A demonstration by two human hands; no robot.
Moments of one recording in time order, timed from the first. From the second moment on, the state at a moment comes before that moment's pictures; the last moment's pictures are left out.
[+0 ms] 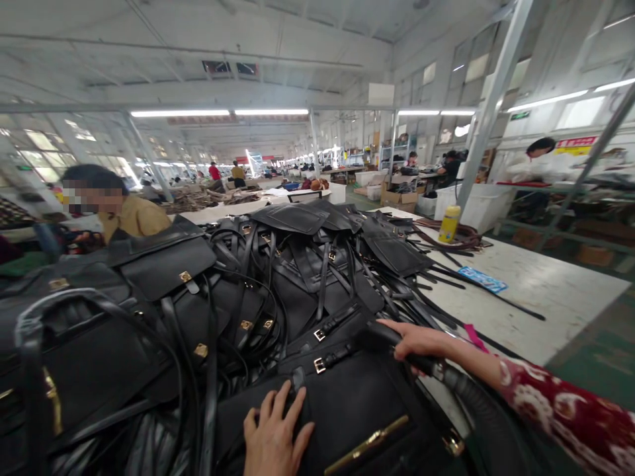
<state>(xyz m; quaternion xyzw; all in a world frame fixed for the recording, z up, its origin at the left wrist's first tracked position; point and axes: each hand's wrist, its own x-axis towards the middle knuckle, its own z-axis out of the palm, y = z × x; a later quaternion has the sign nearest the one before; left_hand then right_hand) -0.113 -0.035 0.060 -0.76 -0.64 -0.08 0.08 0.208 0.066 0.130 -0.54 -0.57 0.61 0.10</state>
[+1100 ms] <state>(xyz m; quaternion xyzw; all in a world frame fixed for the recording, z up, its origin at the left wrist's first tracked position) -0.118 -0.050 0.064 -0.79 -0.58 -0.18 0.08 0.064 0.072 0.155 -0.38 -0.69 0.62 -0.06</state>
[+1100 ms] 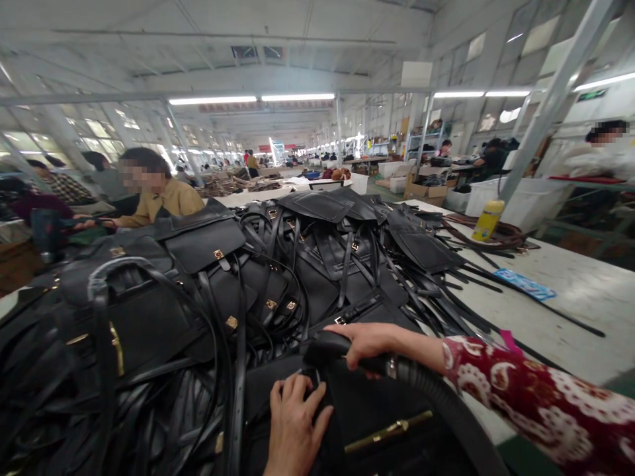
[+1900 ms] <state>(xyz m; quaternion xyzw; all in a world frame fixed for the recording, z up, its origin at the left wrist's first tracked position) -0.114 -0.007 0.075 -0.72 -0.67 -0.16 0.04 0.111 -0.059 0.141 -0.37 -0.85 0.36 -0.03</state>
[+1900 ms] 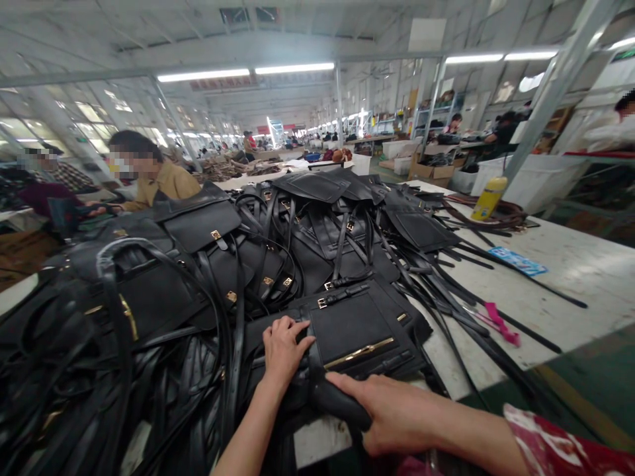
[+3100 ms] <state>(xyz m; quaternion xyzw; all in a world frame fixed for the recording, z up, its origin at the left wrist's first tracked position) 0.016 -0.054 0.029 -0.82 -0.53 -0.19 -0.03 0.231 -0.063 0.105 -0.57 -0.56 0.59 0.16</state>
